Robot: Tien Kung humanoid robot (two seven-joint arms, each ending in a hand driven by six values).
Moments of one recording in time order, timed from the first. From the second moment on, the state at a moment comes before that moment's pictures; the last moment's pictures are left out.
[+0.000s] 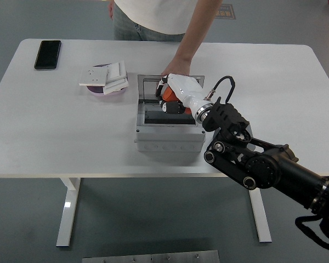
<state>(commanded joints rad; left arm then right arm) -0.18 0.51 -0.67 -0.42 0.30 0.17 0.19 0.76 -0.10 0.60 1.06 -1.80 -0.28 -0.23</state>
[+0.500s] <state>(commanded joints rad) -0.19 0.51 -0.67 -0.42 0.30 0.17 0.19 0.75 -0.08 0.59 1.05 -1.77 -0.32 -0.21</state>
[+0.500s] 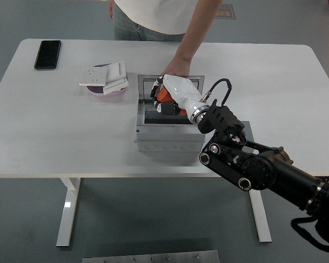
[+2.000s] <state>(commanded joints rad) -0.19 0.51 -0.67 -0.42 0.30 0.17 0.18 0.82 -0.14 0.41 1.08 -1.79 -0.20 -0.26</state>
